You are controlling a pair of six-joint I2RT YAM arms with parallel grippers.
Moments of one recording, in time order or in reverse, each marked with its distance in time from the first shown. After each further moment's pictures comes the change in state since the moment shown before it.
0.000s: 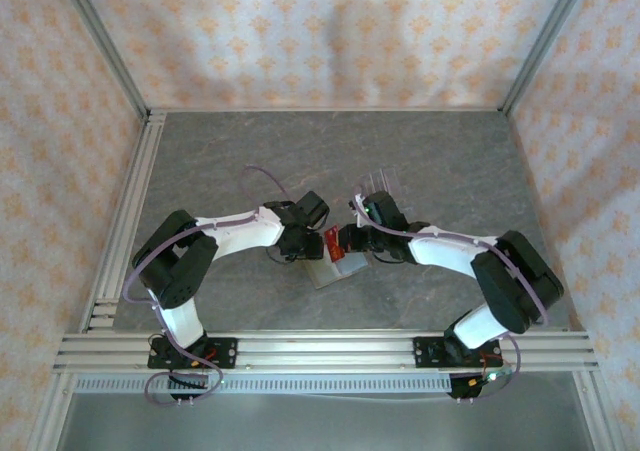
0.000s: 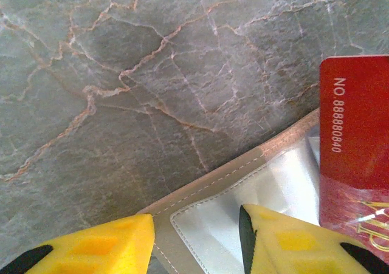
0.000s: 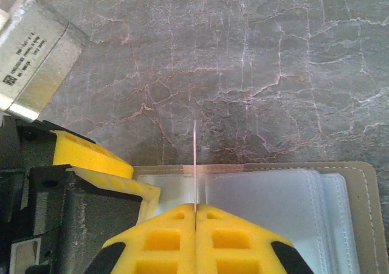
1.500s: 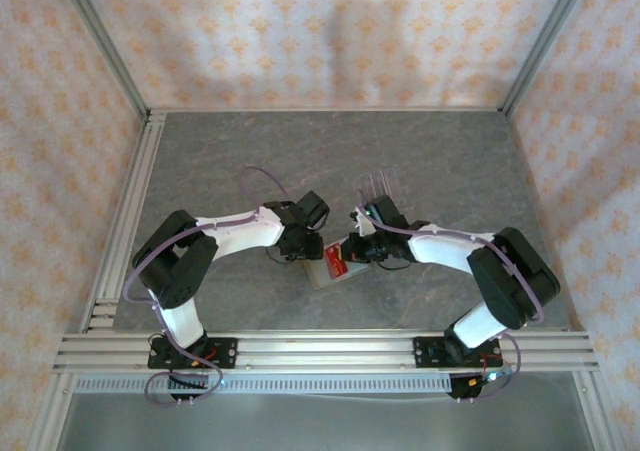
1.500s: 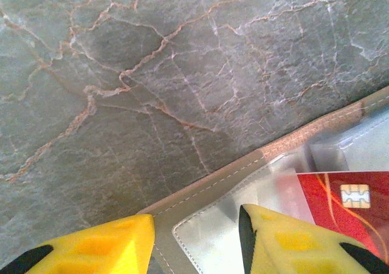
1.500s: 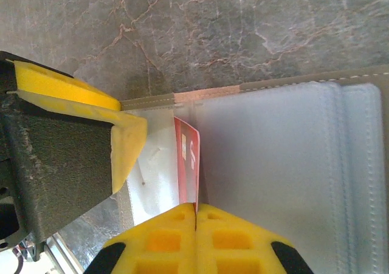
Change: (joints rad) left arm 0.000 0.000 0.000 -0.001 -0.003 0.000; right arm -0.016 0.030 0.008 -0.154 -0.153 0.018
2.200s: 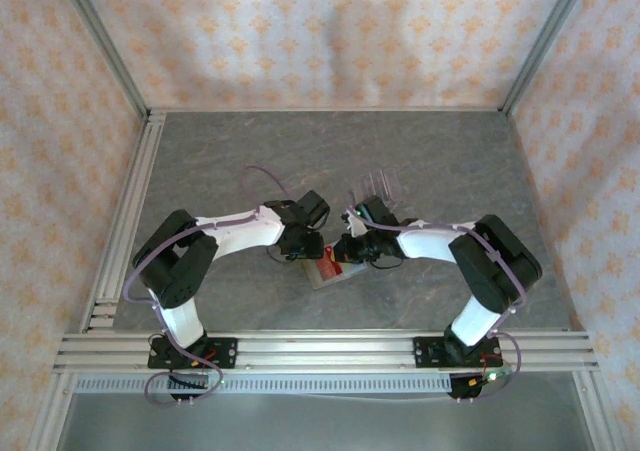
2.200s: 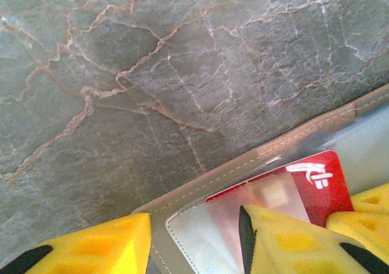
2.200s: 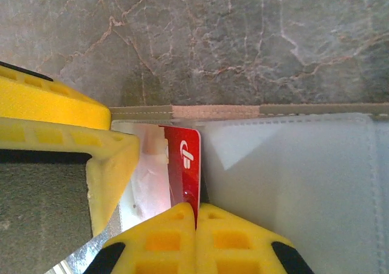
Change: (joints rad) left arm 0.000 0.002 0.013 -0.011 0.006 0.000; right arm 0.023 0.117 0.045 0.047 -0.026 0.001
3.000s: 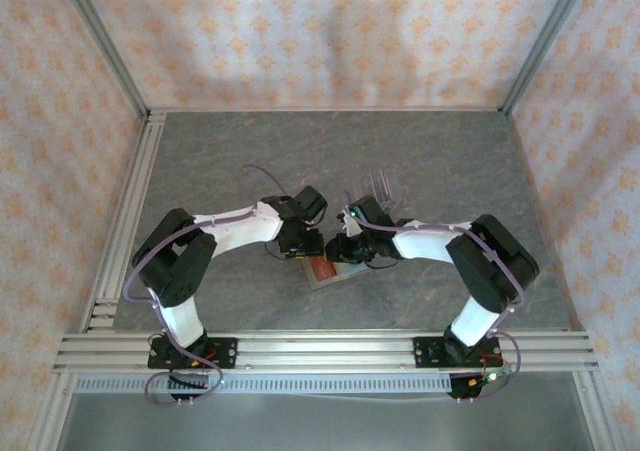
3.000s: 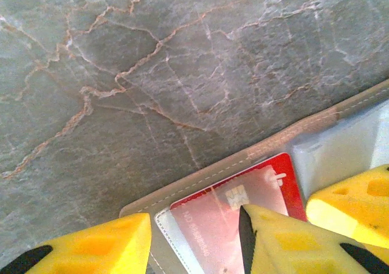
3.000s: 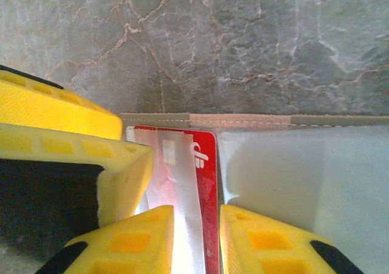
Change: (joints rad) left arm 0.035 -0.004 0.019 -0.025 0.069 -0.001; right arm 0.037 0.000 0.025 0.000 0.032 0.060
